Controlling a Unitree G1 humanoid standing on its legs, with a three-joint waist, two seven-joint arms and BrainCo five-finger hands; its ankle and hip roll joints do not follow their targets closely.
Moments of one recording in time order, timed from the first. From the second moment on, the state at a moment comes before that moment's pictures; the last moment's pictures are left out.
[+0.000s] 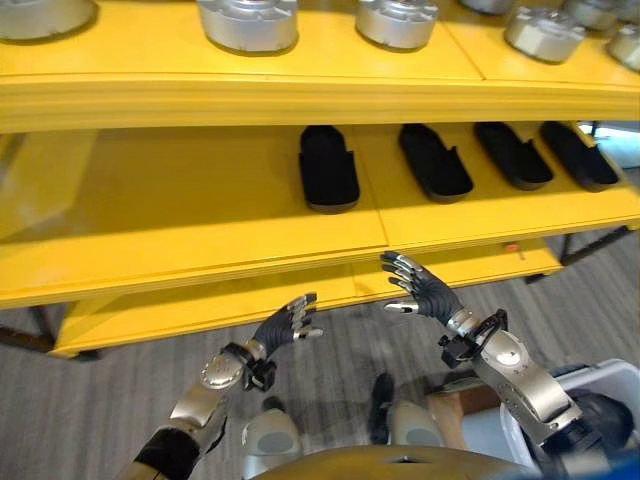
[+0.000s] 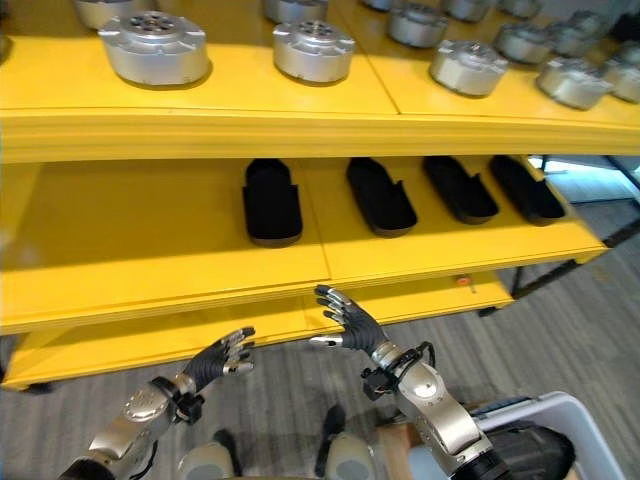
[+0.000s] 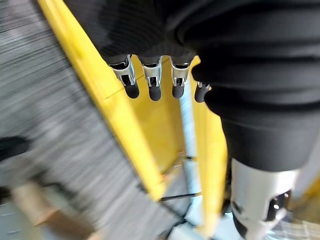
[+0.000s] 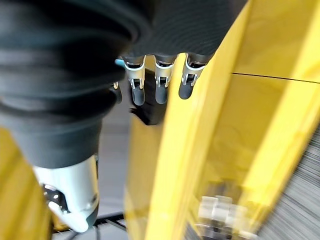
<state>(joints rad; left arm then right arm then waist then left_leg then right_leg) 0.05 0.48 -0.39 0.35 -0.48 -0.03 -0.27 -0.02 -0.50 0.43 -0.13 0.44 -0.03 0.17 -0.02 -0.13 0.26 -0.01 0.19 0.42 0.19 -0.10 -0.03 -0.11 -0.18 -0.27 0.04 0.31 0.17</state>
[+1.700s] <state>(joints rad) 0.09 0.40 -0.32 0.24 -0.46 -0.04 -0.16 0.08 -0.49 0.21 0.14 0.23 0.02 -0.32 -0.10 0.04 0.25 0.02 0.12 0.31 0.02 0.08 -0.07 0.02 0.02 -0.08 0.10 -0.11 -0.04</state>
